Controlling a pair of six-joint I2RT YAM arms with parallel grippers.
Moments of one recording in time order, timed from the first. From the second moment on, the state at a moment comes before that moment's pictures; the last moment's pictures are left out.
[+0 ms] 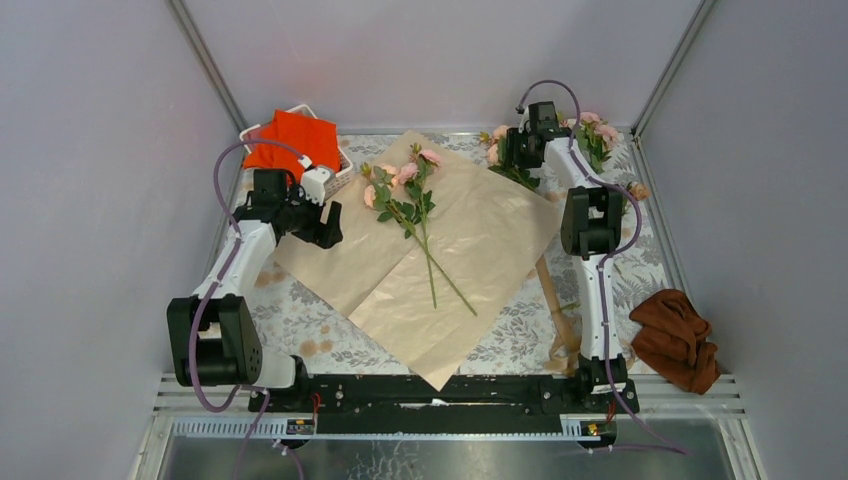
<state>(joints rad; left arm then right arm) 0.07 1.39 1.00 -0.52 0.49 0.39 0.12 2.59 2.30 -0.61 -0.17 0.08</state>
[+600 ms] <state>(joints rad) 0.07 1.40 1.00 -0.53 0.51 0.39 0.10 2.39 2.23 -0.54 0.18 -0.02</state>
